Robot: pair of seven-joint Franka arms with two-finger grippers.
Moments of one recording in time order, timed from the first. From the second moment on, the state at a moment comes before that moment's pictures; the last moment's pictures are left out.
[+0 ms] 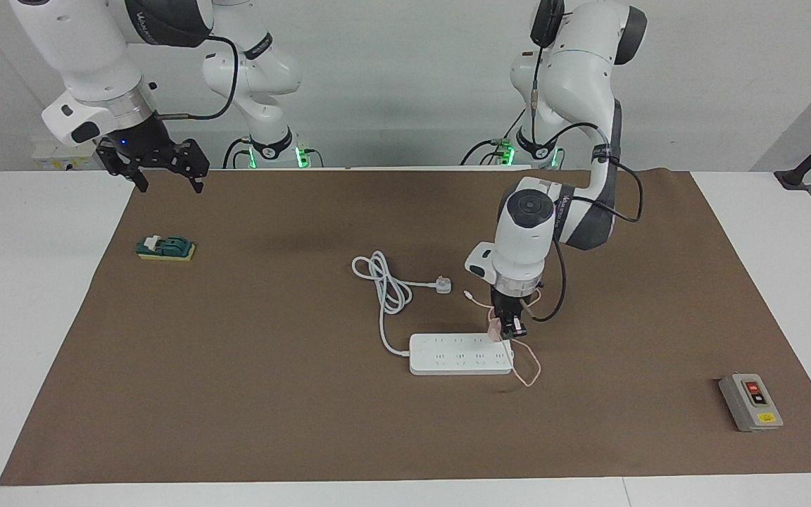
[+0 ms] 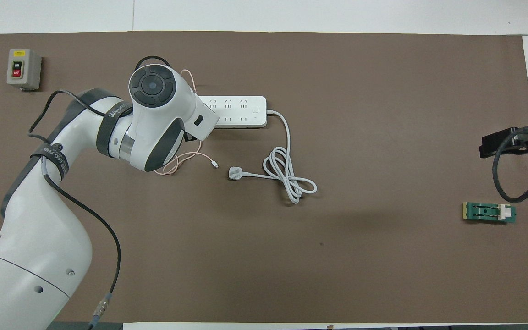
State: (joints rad) left arm -0.34 0.48 -0.12 -1.66 0.18 2.24 0.94; right arm -0.02 -0.05 0.00 -1.65 -0.03 1.55 0.01
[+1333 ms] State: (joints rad) left arm -0.34 0.47 -0.11 -1.70 0.19 2.30 0.91; right arm -0.02 -0.06 0.01 -1.65 -0.03 1.52 0.01
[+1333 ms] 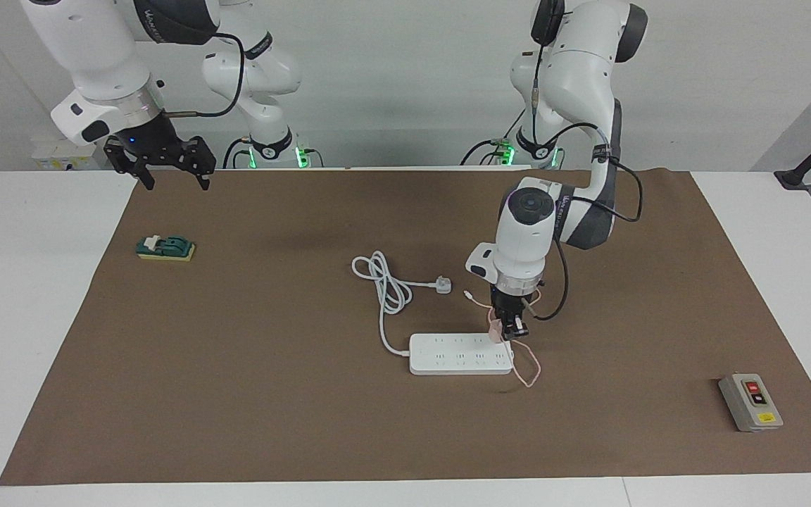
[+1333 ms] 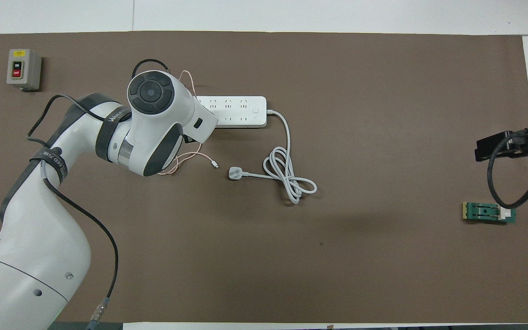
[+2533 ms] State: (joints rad) left arm -0.34 0.58 -0.12 -1.46 0.15 2.04 0.99; right arm -0.02 -0.06 0.02 -1.65 -0.03 1.51 0.01
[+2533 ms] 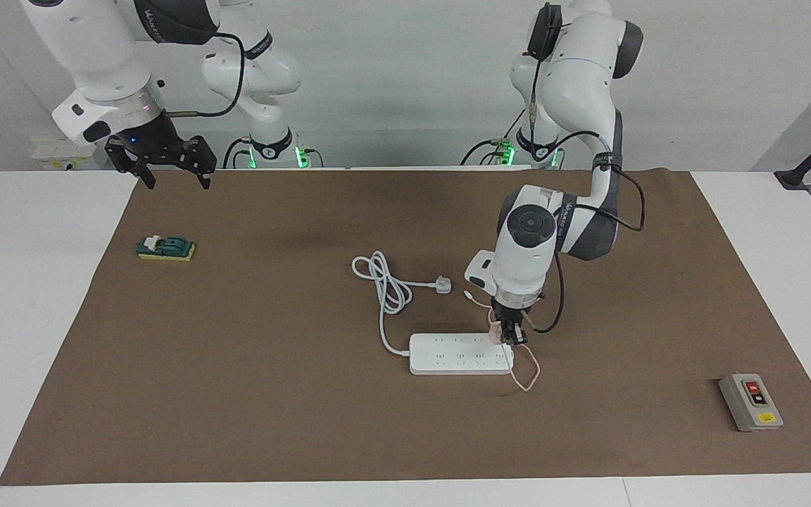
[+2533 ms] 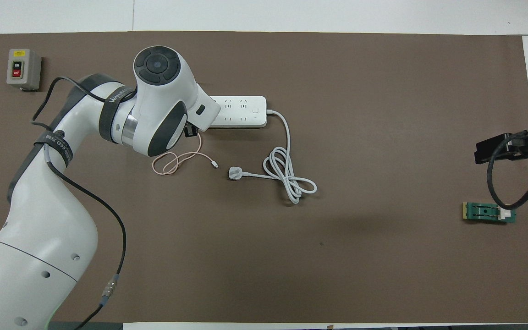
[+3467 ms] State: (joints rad) left arm -0.30 0.64 -0.13 -1.40 0.09 2.01 1.22; right arm -0.02 -0.06 0.02 -1.65 -0.03 1.51 0.01
